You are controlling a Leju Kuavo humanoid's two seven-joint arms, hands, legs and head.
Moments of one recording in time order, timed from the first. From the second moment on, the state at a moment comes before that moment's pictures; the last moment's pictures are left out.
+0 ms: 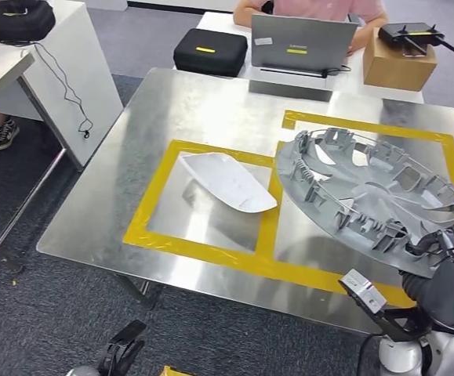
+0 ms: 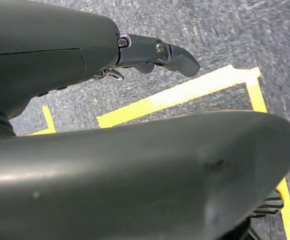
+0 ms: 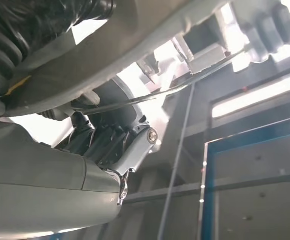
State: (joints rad) left arm -0.14 0.09 -0.45 -0.23 0.04 -0.15 0.31; right arm 0.01 0.29 -0.11 -1.80 1.14 -0.67 -0.70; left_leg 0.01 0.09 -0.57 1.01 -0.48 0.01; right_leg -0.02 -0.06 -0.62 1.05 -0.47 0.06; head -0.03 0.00
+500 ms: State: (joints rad) left arm -0.14 0.09 -0.45 -0.23 0.03 -0.15 0.31; right arm 0.00 0.29 -0.12 -1.79 1.17 -0.67 -0.70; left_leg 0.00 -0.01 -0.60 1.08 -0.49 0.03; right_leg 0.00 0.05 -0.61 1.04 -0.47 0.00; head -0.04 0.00
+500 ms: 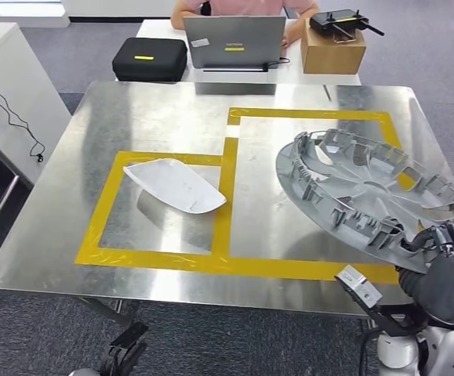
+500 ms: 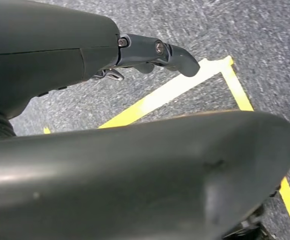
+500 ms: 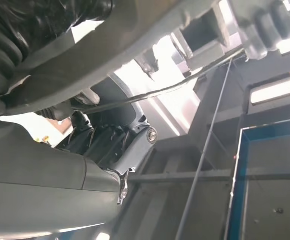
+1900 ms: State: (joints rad) left arm -0.14 0.09 -0.37 -0.24 -0.06 -0.17 0.33; right arm -0.22 0.12 0.12 -1.31 1.21 -0.67 -0.24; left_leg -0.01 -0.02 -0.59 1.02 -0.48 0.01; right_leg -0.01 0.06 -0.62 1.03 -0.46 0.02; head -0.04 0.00
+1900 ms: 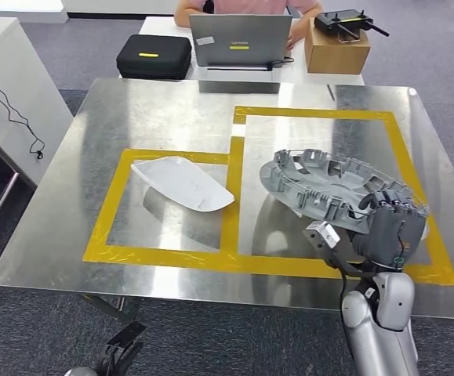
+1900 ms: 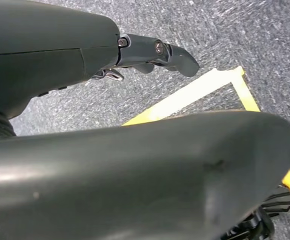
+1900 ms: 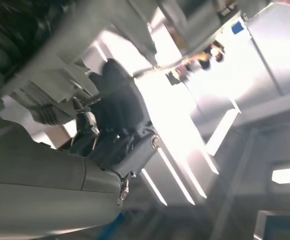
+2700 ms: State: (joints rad) left arm -0.14 0.10 -0.35 -0.23 -0.07 -0.16 0.31; right arm -0.32 0.07 0.30 -1.14 0.99 -0.60 -0.11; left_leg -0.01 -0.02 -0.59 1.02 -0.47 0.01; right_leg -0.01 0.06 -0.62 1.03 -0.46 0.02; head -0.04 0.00
